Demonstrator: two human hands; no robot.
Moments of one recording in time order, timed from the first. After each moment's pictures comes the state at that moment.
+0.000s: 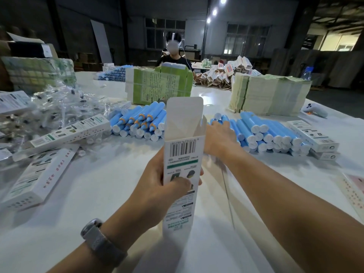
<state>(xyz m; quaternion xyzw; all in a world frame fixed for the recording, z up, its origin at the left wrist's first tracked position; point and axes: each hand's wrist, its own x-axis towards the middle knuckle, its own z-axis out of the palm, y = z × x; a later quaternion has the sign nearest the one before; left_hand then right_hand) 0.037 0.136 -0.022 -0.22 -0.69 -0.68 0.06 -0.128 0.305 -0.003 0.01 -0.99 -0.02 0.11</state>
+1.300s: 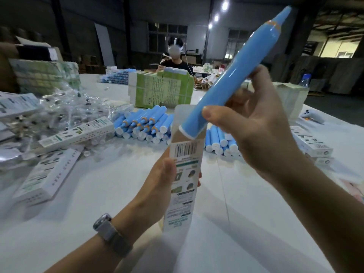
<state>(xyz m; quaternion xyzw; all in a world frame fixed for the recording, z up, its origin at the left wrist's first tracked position) 0.037 0.140 -0.024 -0.25 -0.65 -0.72 0.04 0.049 0.297 0.088 0.30 -0.73 0.56 0.24</state>
